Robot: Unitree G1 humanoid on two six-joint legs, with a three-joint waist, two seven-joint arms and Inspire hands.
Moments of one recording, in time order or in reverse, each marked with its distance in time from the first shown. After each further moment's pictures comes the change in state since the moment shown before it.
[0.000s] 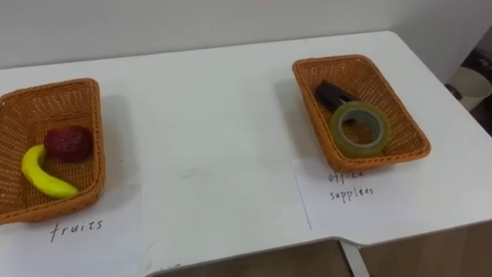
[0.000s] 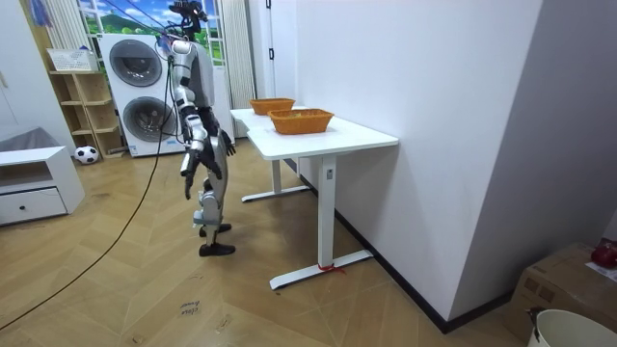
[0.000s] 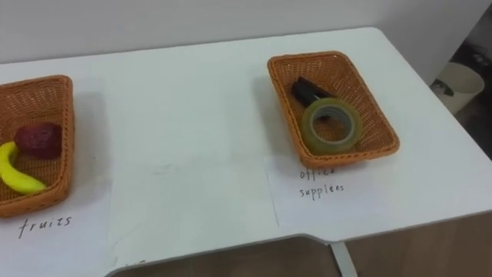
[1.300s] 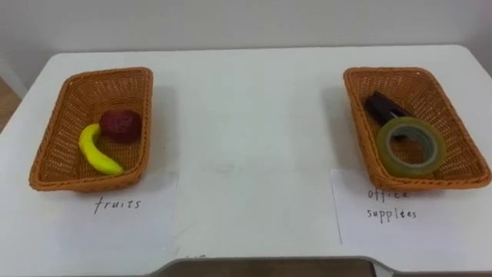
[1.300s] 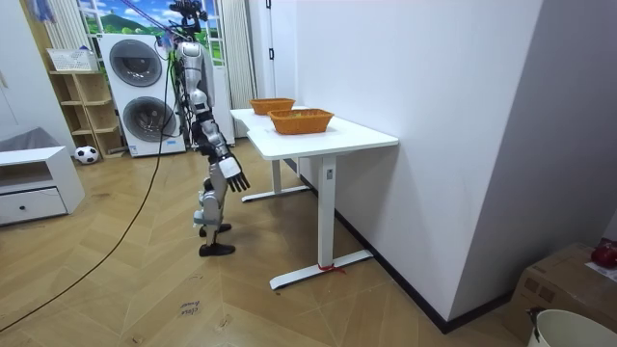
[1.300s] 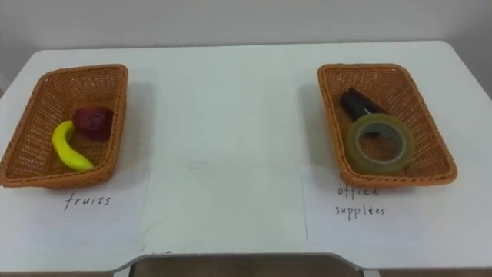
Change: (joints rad) left arm -0.054 -0.032 -0.093 0.069 -0.041 -0.043 0.015; right arm -0.078 0.040 0.392 0.205 -0.439 0.030 0.486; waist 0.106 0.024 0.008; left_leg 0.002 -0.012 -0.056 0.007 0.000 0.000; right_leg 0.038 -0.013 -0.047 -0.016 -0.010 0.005
